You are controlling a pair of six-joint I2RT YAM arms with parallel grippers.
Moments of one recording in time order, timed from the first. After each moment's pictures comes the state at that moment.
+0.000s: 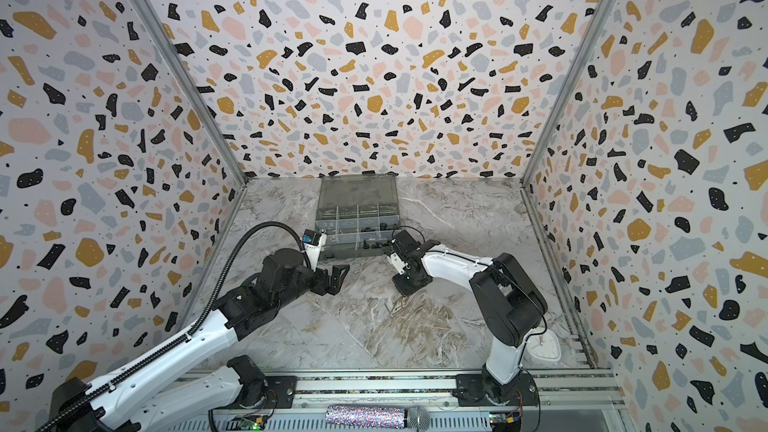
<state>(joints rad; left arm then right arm) -0.69 0.92 0.69 -0.32 -0.10 -0.27 0.70 1.76 1.09 -0.66 -0.11 0.04</state>
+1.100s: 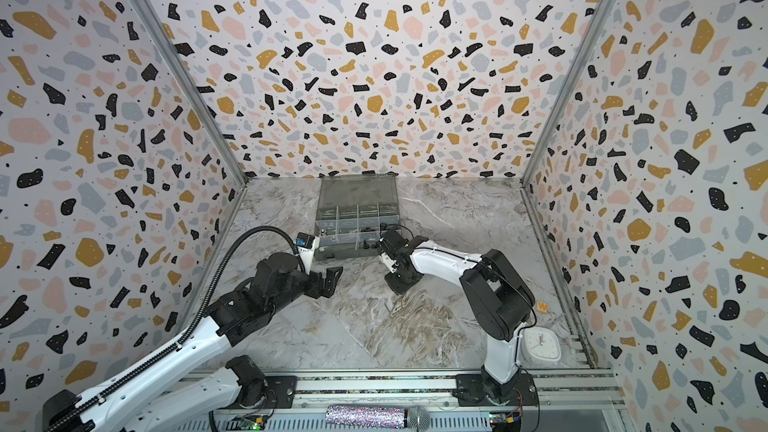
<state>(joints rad) -0.69 0.86 0.67 -0.38 -0.16 -0.26 0.75 1.83 1.21 -0.74 -0.04 0.02</state>
